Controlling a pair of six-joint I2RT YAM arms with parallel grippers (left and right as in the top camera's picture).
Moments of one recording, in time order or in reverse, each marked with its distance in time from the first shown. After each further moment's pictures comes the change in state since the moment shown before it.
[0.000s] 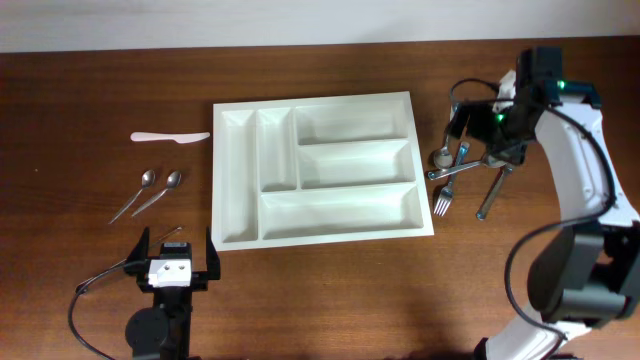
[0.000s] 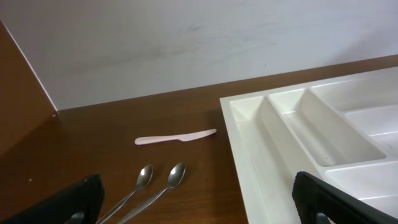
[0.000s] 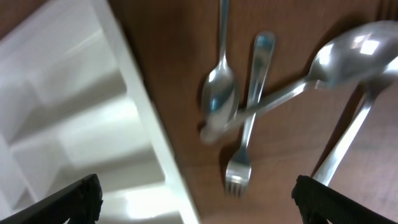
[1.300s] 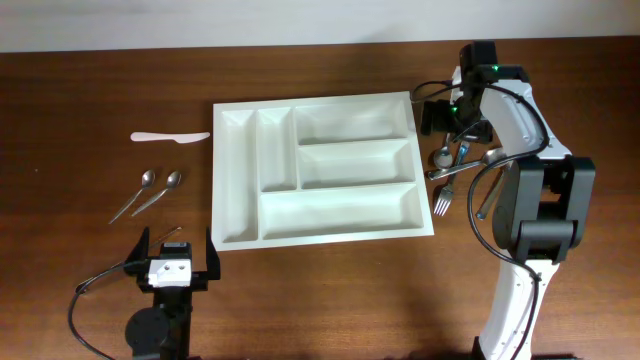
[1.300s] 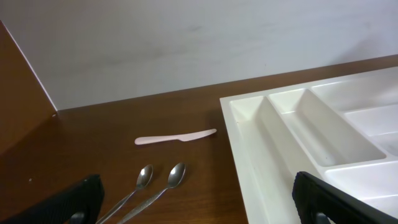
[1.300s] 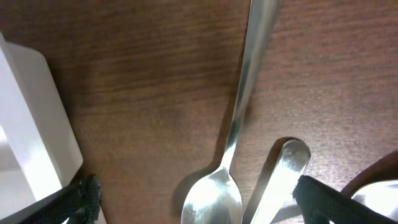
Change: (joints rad) left arm 0.000 0.000 0.000 0.000 0.000 0.000; right arm 0.108 0.377 0.216 0.098 0.188 -0.135
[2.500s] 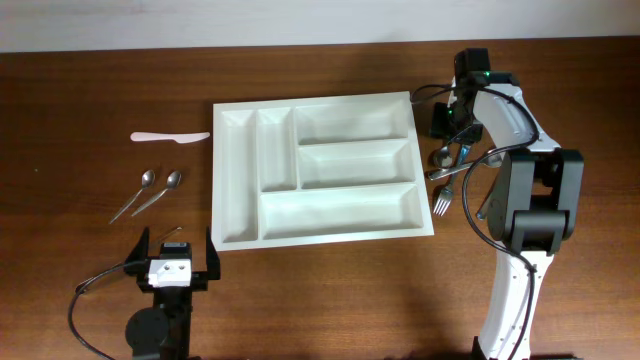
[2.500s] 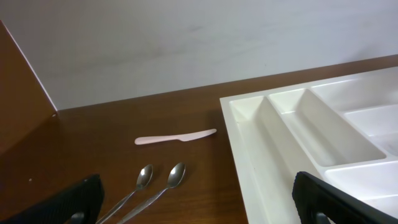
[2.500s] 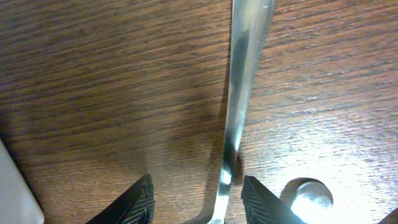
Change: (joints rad) left arm 0.000 0.000 0.000 0.000 0.000 0.000; right arm 0.000 0.074 0.001 0.071 0.035 0.077
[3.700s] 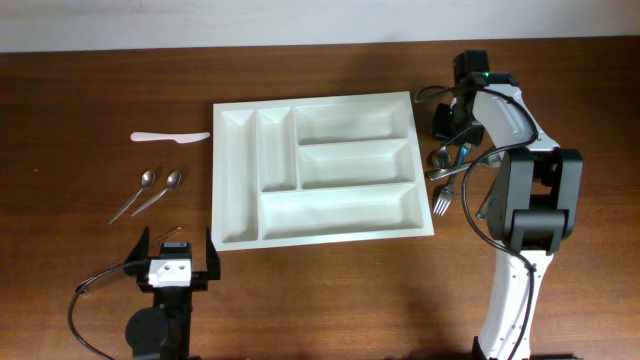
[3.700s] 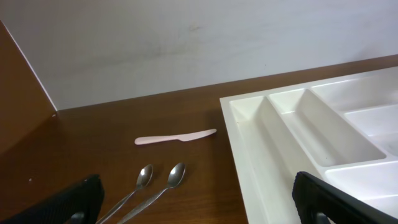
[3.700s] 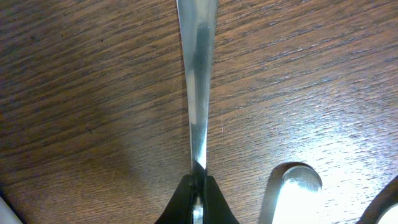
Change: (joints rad) left arm 0.000 0.000 0.000 0.000 0.000 0.000; right arm 0.000 0.006 0.000 -0.020 0.040 0.112
